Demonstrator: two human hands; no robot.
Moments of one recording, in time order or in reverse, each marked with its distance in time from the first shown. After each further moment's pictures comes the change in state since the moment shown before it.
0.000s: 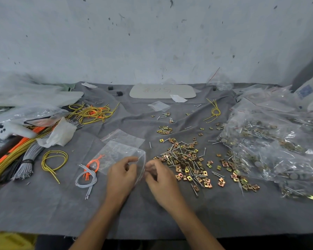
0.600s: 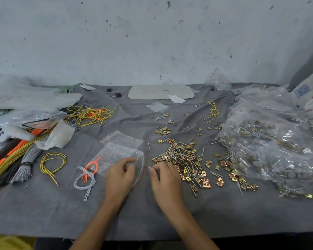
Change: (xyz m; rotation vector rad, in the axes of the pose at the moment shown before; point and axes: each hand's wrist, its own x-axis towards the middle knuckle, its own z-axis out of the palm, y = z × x) left_hand 0.000 -0.003 0.002 -0.016 0.003 -0.013; right_hand -0.006 0.001 0.001 -0.242 0.238 0.007
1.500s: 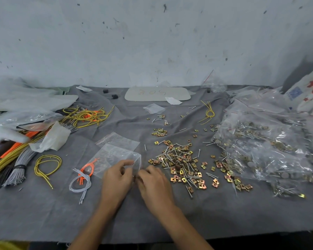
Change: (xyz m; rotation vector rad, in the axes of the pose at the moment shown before) left_hand -0.003 0.002 0.000 0.007 -0.021 0.015; right_hand 0.002 -0.008 0.006 -0.202 -0.207 -0.234
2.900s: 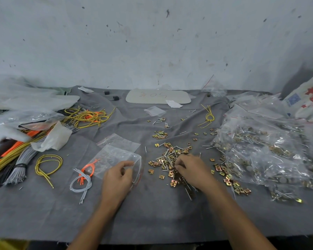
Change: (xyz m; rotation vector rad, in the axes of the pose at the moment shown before) left_hand 0.004 -0.004 0.000 -0.010 0.013 0.000; right_hand 0.034 0.093 -0.080 -0.126 -0.285 0.317
